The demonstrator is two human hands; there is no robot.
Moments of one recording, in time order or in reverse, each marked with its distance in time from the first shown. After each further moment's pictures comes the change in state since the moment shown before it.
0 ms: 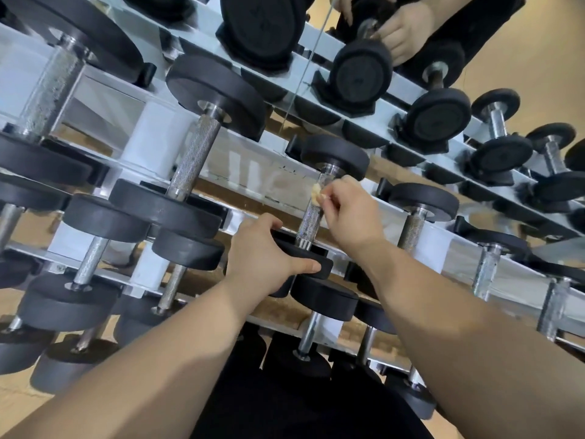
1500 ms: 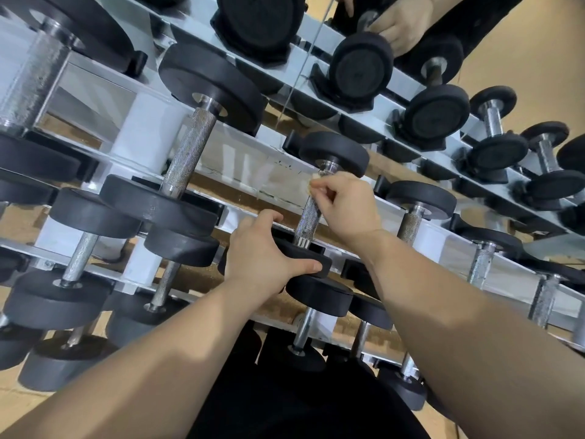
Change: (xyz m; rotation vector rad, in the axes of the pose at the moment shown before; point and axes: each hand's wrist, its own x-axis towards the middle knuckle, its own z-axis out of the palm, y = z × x) left_hand -0.003 -0.001 0.004 0.012 0.005 0.047; right_hand 0.015 -0.003 0.002 0.043 0.033 0.008
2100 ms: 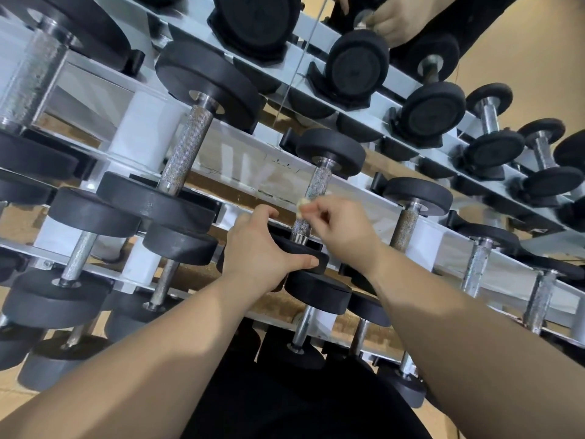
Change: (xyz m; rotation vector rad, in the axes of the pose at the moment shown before) left_hand -0.001 0.002 0.000 -0.002 -0.005 -0.012; right_hand -0.034 0.000 -0.004 0.093 -0.204 -0.044
